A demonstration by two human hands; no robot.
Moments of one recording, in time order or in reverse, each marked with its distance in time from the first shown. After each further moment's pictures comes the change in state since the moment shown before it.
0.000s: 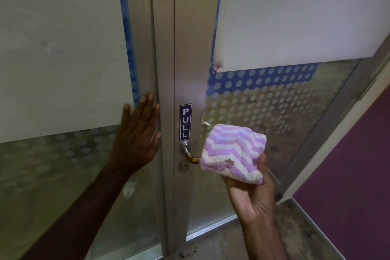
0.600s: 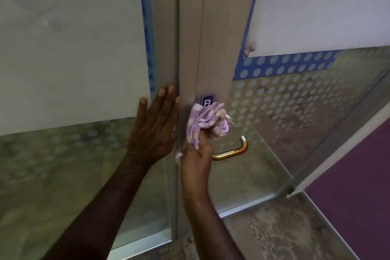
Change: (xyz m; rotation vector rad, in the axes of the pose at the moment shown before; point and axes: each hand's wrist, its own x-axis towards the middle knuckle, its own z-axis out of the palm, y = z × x) left_hand -0.006 0.000 0.017 0.139 0.076 0.030; right_hand 0.056 0.156 0.037 -0.939 0.225 -0.225
